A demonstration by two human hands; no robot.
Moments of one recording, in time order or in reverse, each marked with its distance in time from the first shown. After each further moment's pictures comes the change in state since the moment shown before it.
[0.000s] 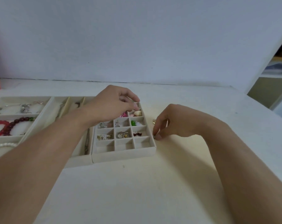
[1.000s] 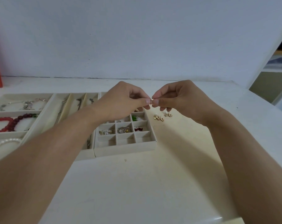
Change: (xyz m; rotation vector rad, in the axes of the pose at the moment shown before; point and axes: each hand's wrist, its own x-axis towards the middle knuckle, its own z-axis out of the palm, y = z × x) left_hand -0.004 0.014 0.016 0.000 -0.031 0.103; right_hand -0.006 0.000 -0.012 0.657 0.335 -0.139
